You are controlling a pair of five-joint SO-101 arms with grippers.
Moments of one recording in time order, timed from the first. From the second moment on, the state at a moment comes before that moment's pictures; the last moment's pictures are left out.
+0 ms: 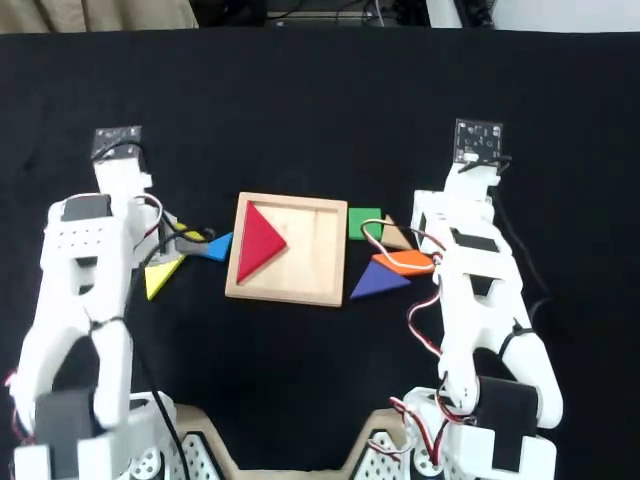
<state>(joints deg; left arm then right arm) -13.5 -12.7 34.8 65.1 -2.3 9.8 -13.7 54.0 13.8 3.0</state>
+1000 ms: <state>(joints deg) -18.5 9.8 27.8 52.4 -9.3 9.7 -13.7 54.0 13.8 3.0</state>
